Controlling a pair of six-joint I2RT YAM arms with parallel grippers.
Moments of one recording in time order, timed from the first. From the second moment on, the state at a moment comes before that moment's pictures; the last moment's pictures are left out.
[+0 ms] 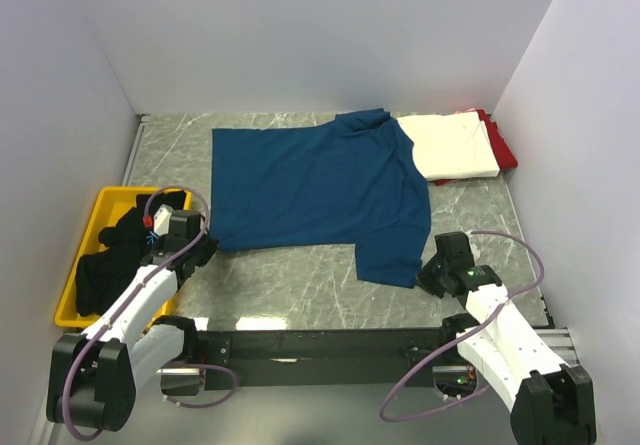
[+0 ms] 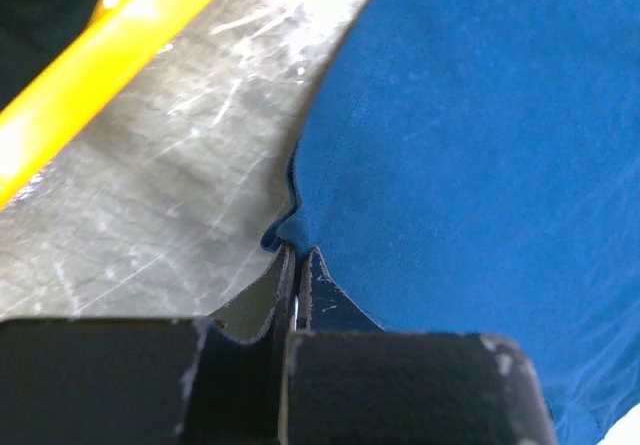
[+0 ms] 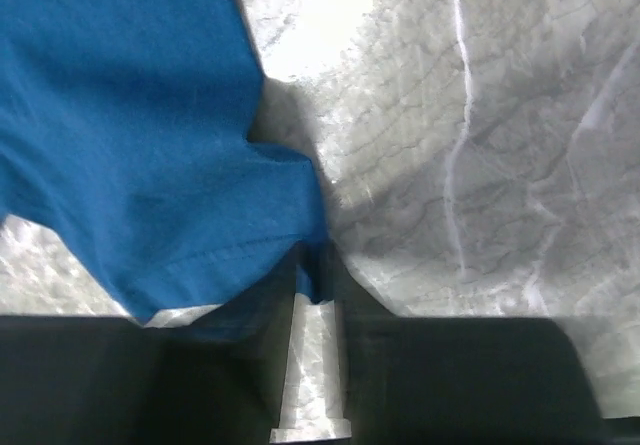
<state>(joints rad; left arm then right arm) -0.14 0.96 0.43 -0.29 -0.19 -1.03 0.18 0.77 0.33 -0.62 0.03 0.95</state>
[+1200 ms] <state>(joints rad) -0.18 0.95 0.32 -0.28 -0.29 -1.20 0.13 0.60 0.64 -0.80 -0.09 0.83</state>
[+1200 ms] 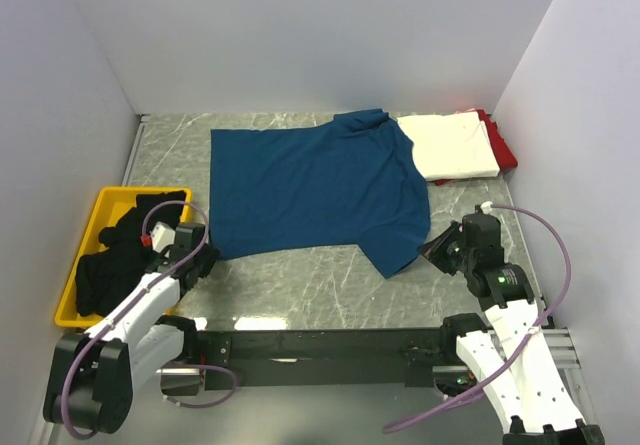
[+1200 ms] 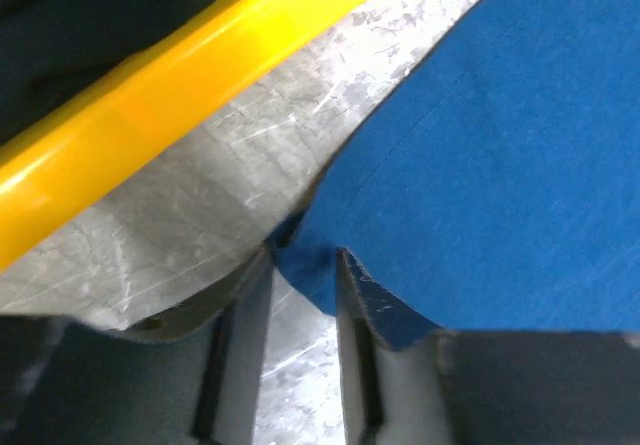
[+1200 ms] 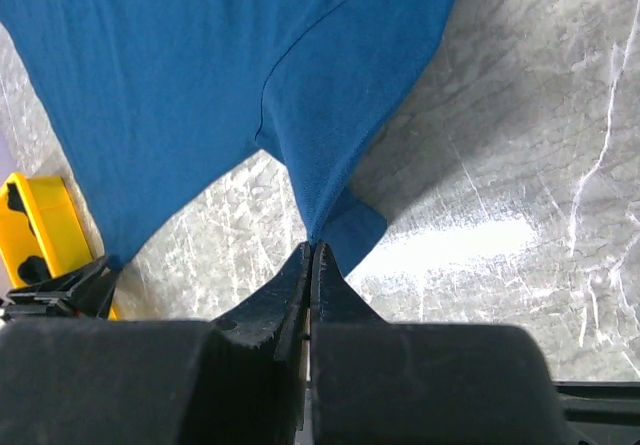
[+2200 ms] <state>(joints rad) -0.21 0.66 0.40 -0.66 -0.37 -1.26 0.11 0.27 0.73 -1.09 -0.05 0.80</state>
